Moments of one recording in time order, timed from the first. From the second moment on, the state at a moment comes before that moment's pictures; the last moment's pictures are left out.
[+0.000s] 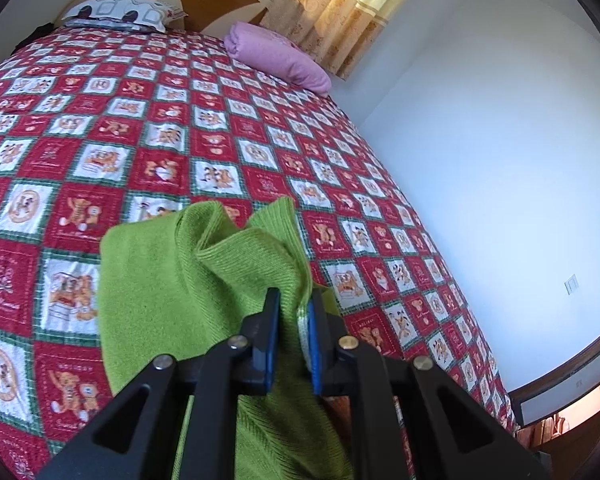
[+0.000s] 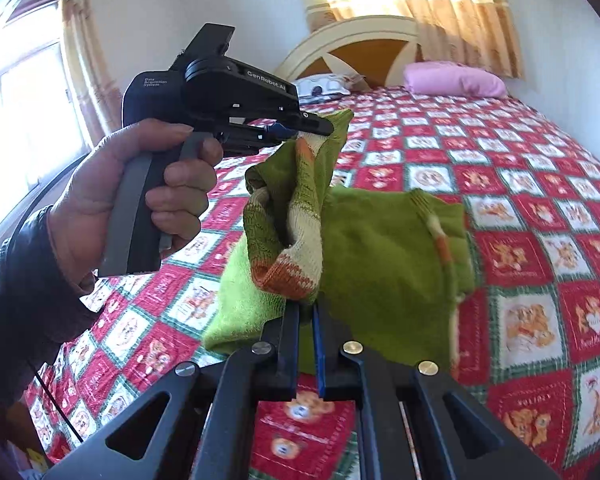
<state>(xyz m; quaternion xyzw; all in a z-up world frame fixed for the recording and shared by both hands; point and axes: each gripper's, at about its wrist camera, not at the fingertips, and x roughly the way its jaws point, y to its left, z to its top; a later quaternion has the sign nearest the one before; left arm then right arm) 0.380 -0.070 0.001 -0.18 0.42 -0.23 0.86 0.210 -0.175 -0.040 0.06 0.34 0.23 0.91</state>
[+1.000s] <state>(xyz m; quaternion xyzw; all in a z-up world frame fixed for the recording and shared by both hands) 0.340 -0.140 -0.028 -0.07 0.40 -0.25 0.88 0.209 -0.297 -0.075 0.18 0.40 0.09 0.90</state>
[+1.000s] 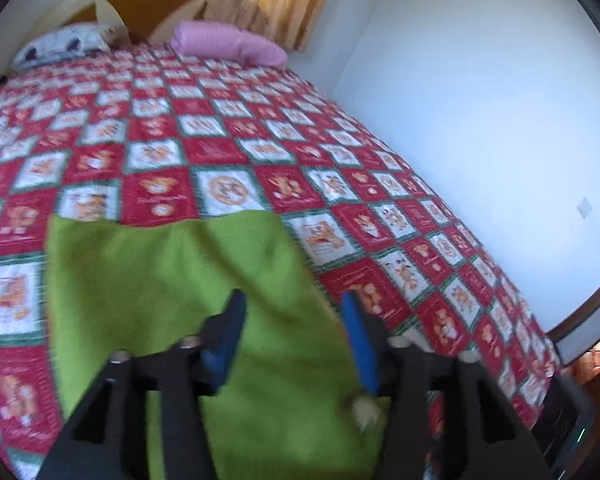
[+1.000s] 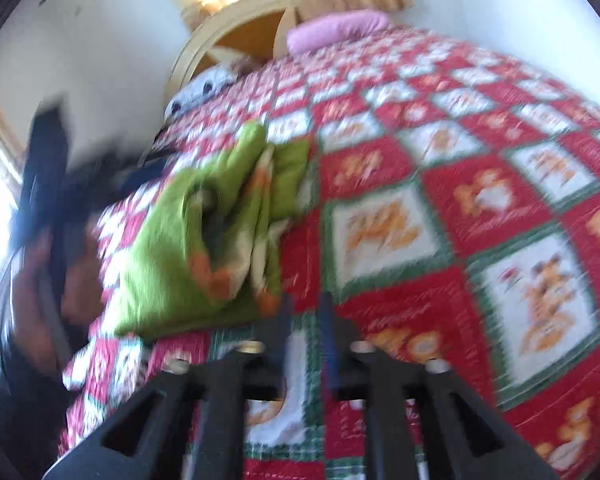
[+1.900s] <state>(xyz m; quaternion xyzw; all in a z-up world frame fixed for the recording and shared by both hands) 0.258 -0.065 -0.099 -0.03 0.39 -0.14 0.91 0.307 -0.285 -0.068 0.13 0.39 0.08 0.91</state>
